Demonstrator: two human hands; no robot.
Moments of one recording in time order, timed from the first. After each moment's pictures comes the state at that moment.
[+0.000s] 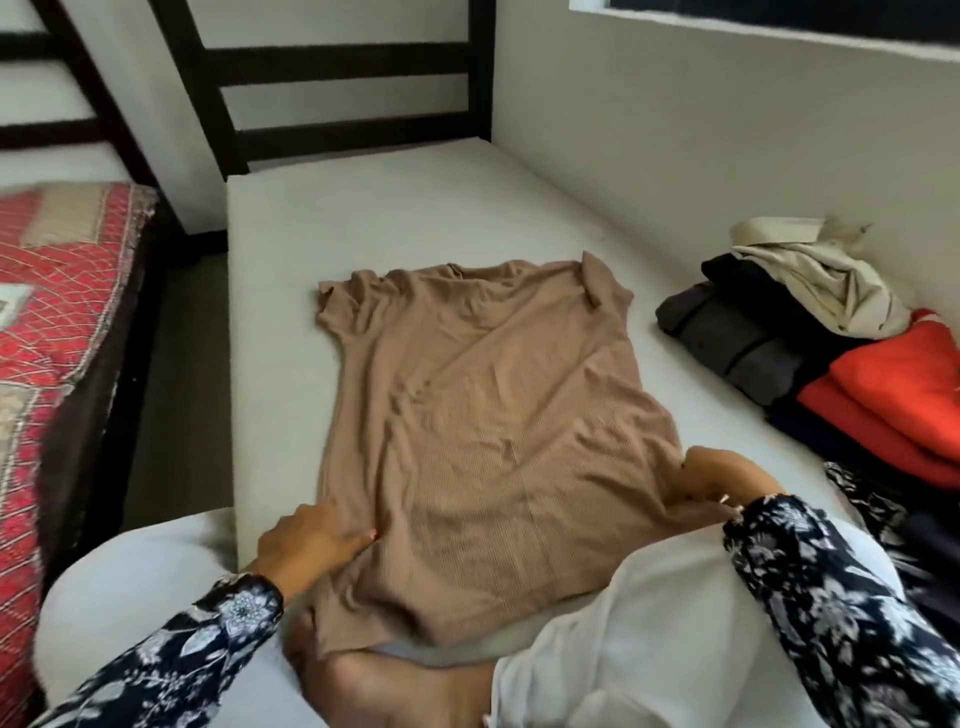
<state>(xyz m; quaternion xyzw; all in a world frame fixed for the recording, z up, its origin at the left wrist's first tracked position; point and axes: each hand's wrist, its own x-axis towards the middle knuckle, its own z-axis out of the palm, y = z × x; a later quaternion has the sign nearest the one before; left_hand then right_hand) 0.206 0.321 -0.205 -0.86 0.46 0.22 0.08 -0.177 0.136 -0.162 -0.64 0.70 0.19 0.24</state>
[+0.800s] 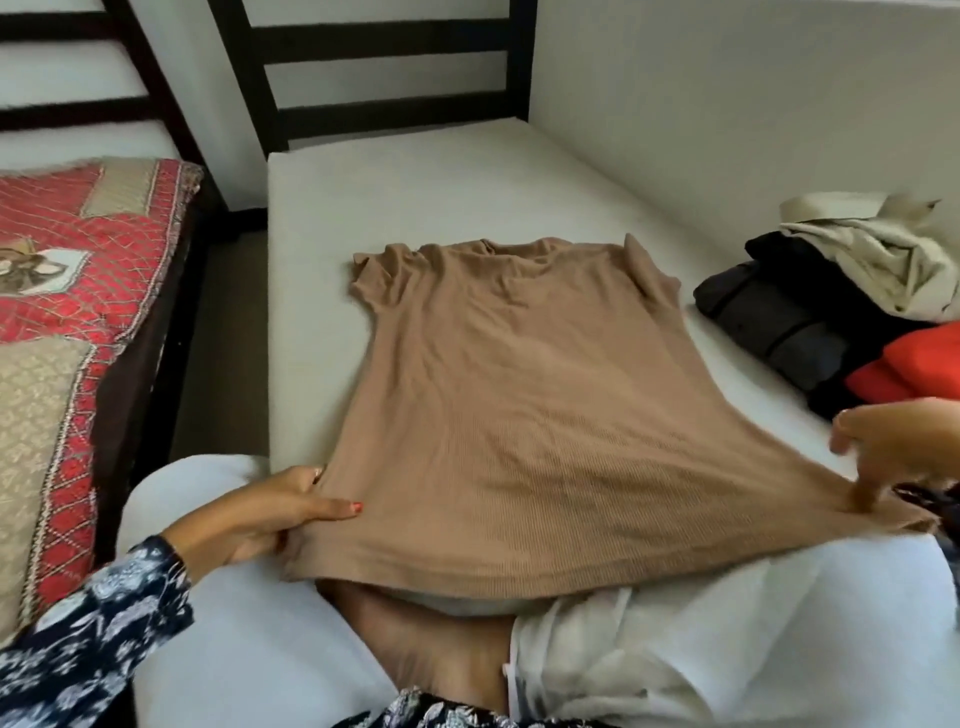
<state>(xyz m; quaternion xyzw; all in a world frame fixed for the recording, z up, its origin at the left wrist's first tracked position) 0.239 0.365 -0.165 -0.69 0.29 0.59 -0.30 -0.234 0.150 -0.074 -0.66 0.65 0.36 0.12</state>
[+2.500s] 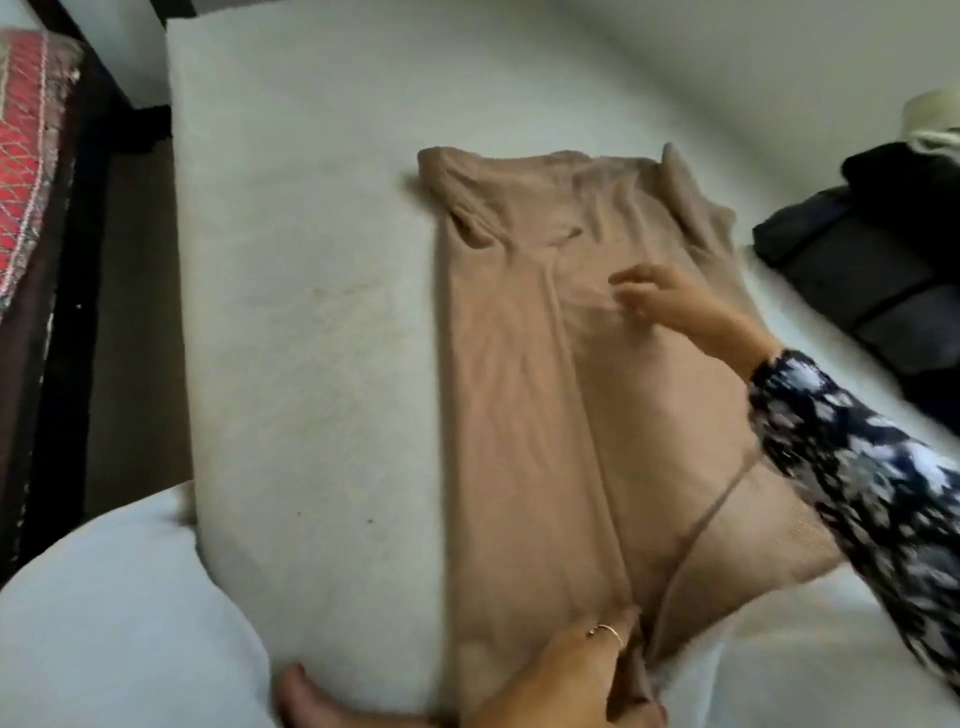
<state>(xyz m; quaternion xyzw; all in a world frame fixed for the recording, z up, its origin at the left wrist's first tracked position) 0.055 0.320 -0.227 -0.53 0.64 0.55 -0.10 -0.033 0.013 -0.170 -0.72 0.54 -0.14 0.42</state>
